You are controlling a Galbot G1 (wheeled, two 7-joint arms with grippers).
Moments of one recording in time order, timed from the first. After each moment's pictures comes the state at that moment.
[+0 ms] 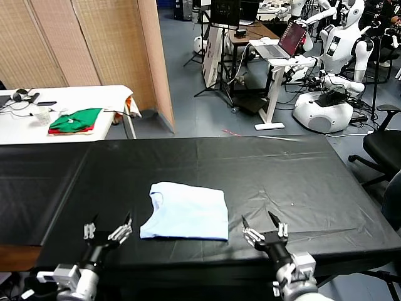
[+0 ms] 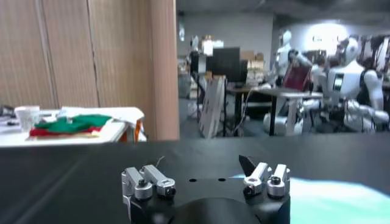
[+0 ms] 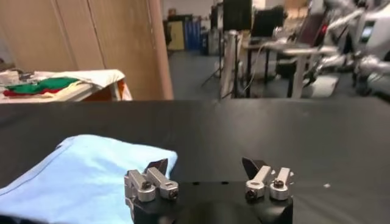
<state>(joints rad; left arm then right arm) 1.78 -1.19 -0.63 -2.24 -0.38 0.14 -0.12 -1.69 1.28 0.41 2.34 0.23 -0.34 0.17</state>
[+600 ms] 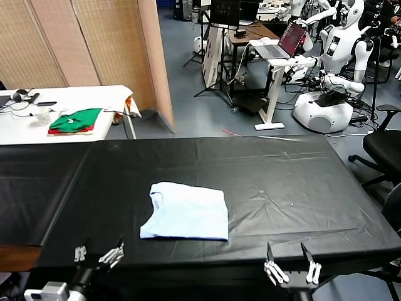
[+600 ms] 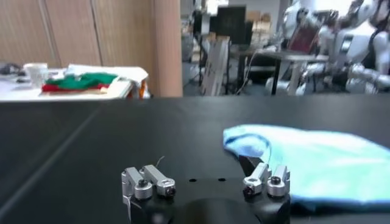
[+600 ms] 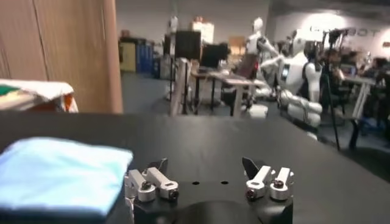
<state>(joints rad) 1.94 -1.14 -0.69 -2.28 -0.44 0.19 -0.13 -2.10 1.32 0.39 2.43 0.03 -0.05 0.36</state>
